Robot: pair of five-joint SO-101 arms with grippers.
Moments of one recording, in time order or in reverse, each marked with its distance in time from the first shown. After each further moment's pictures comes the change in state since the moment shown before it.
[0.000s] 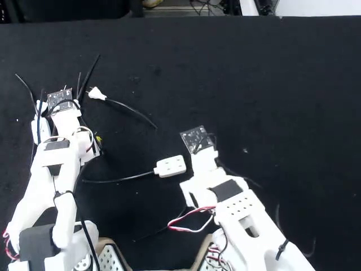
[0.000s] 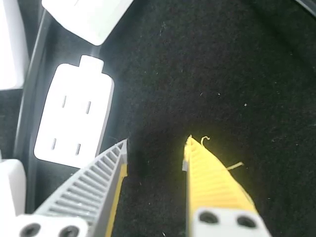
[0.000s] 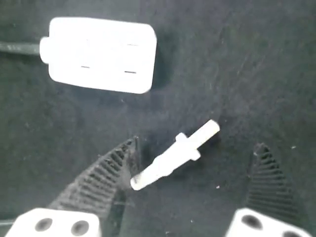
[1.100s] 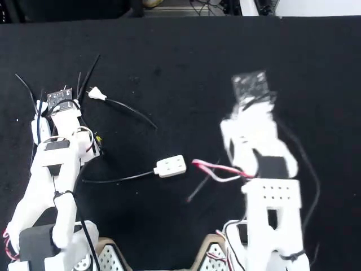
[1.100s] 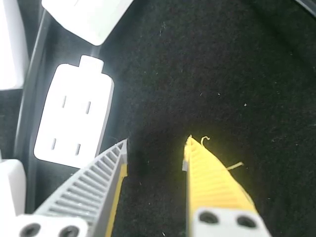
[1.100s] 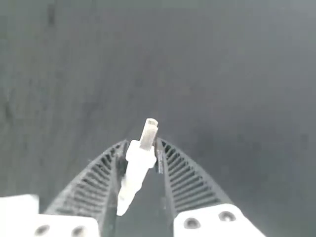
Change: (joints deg) left arm 0.0 0.0 0.0 0.0 0.0; right arm 27.6 0.0 -30.9 -1.7 18.2
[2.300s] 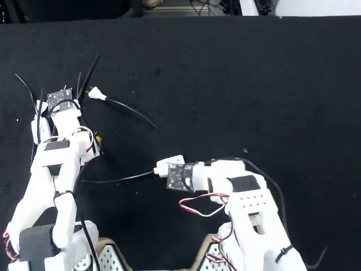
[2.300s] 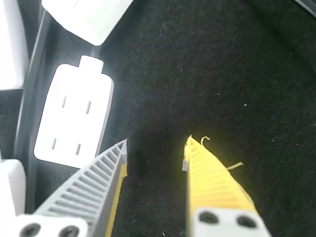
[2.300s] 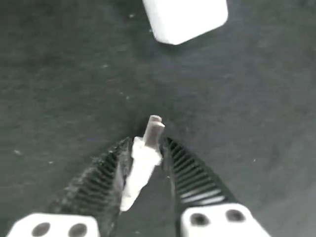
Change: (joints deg) left arm 0.0 0.0 0.0 0.0 0.0; right arm -11.1 0.0 30.2 -0.1 61.8
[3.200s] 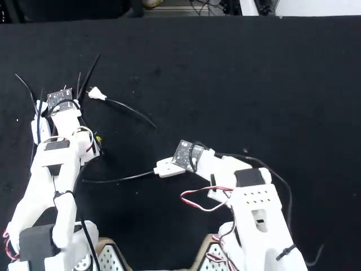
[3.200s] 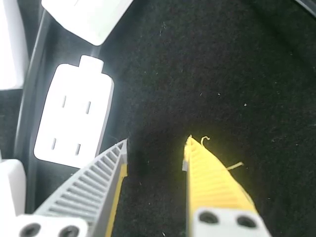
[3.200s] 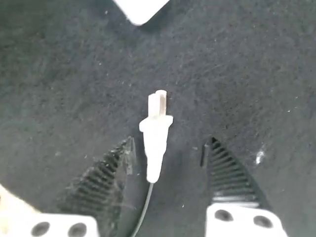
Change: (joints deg) left arm 0.0 0.0 0.0 0.0 0.0; right arm 1.0 0.0 -5.9 11.7 -17.7
